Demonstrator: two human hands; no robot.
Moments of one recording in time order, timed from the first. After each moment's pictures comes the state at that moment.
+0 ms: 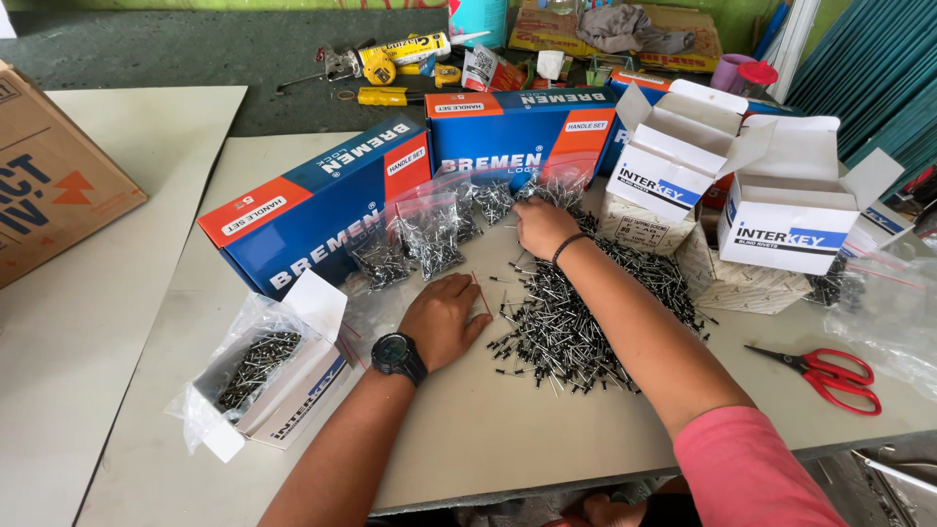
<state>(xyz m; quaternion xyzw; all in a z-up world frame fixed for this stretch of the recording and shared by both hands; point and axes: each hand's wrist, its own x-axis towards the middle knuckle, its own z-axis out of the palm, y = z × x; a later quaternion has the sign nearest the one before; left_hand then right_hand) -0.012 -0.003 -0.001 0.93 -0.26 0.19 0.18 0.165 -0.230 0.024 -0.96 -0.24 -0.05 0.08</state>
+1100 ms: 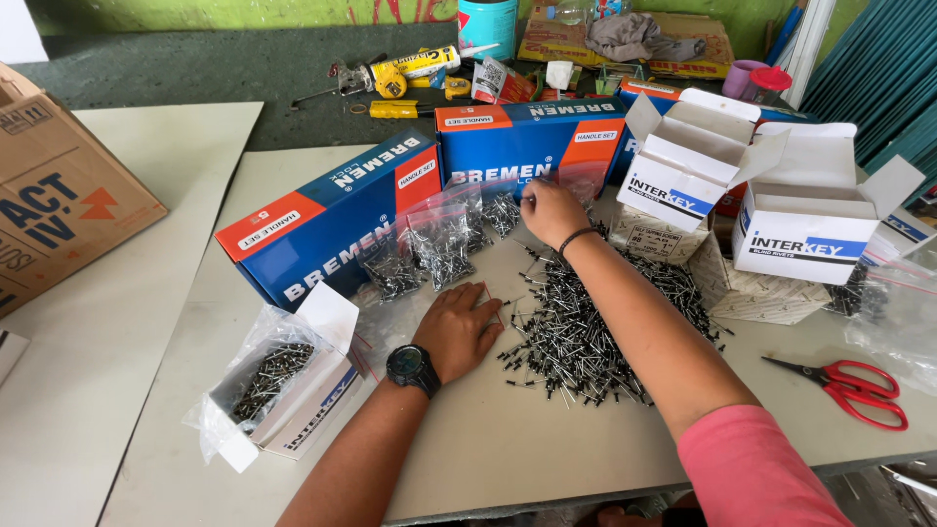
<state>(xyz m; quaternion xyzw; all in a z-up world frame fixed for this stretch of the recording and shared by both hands) -0.014 -0.005 0.000 0.92 -0.27 0.21 0.17 0.187 -0.213 0.053 -0.97 -0.15 -0.10 0.16</state>
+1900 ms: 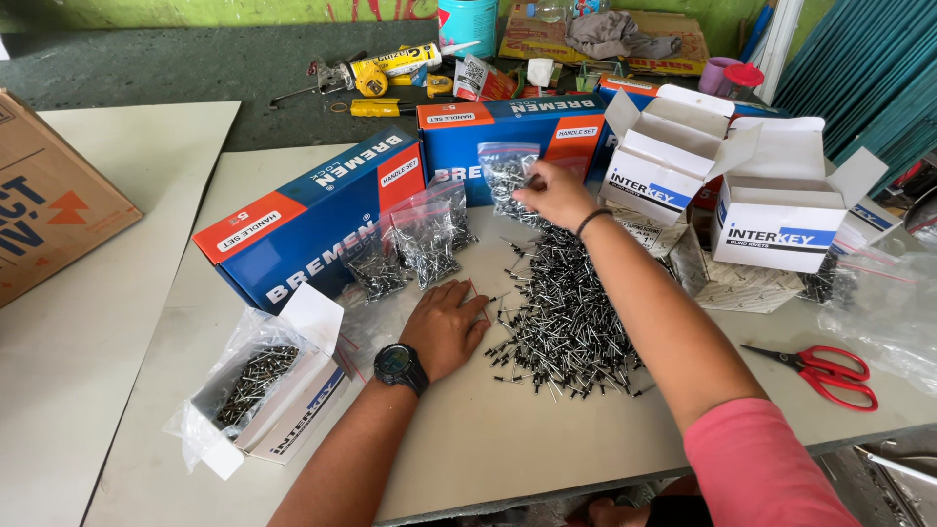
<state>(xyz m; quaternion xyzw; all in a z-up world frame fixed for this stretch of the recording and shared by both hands) -0.013 -0.006 0.002 0.94 -0.26 0.15 0.15 0.144 -0.234 0.121 -0.90 -0.12 0.01 0.42</state>
